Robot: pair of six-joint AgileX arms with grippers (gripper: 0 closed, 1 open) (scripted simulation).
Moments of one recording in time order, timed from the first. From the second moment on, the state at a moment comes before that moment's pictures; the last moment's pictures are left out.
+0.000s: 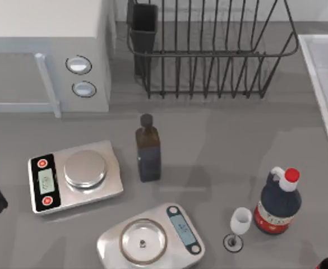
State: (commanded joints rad) left arm 0.00 0.00 0.00 0.00 0.00 0.00; right arm -0.22 2.39 2.16 -1.30 0.00 -0.20
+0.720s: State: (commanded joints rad) left arm 0.00 0.00 0.00 0.00 0.00 0.00; right arm 0.21 2.35 2.28 -1.47 0.00 0.24
